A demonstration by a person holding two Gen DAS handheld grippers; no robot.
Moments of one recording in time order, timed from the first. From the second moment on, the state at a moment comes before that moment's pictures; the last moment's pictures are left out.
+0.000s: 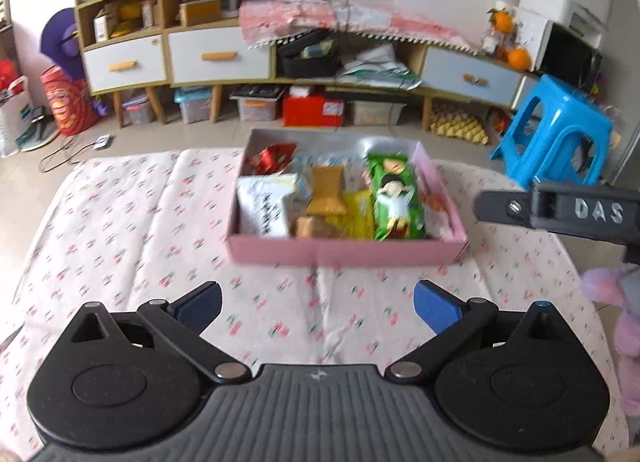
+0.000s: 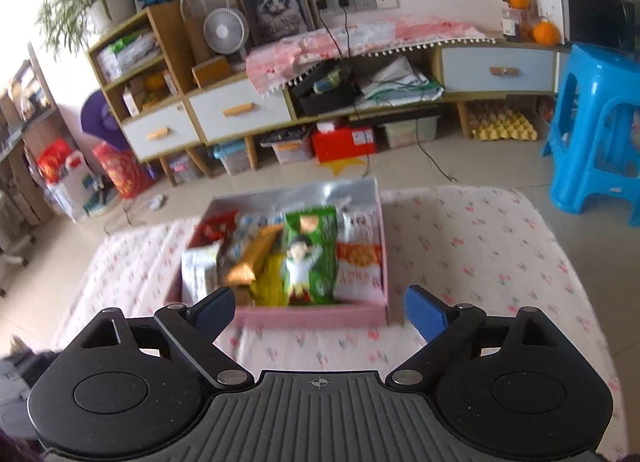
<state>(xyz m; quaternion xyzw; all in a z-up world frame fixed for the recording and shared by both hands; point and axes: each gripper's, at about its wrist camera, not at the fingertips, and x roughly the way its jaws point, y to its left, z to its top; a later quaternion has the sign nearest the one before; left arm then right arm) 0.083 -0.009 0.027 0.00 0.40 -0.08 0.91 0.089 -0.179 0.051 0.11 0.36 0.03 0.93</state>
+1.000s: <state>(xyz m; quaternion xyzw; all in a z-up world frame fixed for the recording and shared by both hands) 0.052 -0.016 0.014 0.03 0.42 -0.02 0.91 0.055 -0.173 0.028 0.03 0.41 -0.01 0.91</state>
